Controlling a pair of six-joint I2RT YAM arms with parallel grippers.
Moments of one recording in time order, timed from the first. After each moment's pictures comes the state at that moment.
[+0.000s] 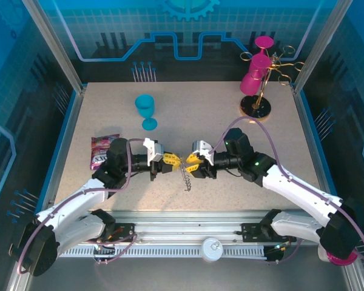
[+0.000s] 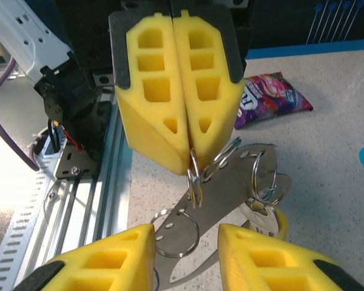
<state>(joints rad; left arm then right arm) -0.49 0.98 0.51 0.38 0.91 0.01 0.70 1.11 0.82 -0.19 -0.70 -0.30</state>
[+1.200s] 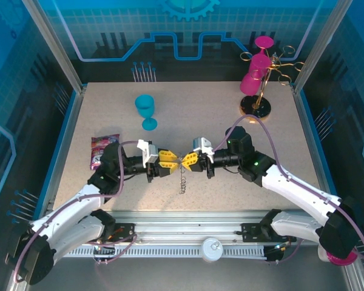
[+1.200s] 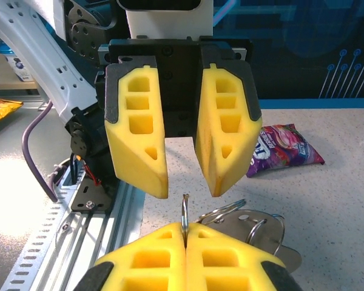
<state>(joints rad) -0.49 0.87 0.48 0.37 0.87 -0.03 0.69 1.12 0.81 -0.03 -0.82 -0.26</state>
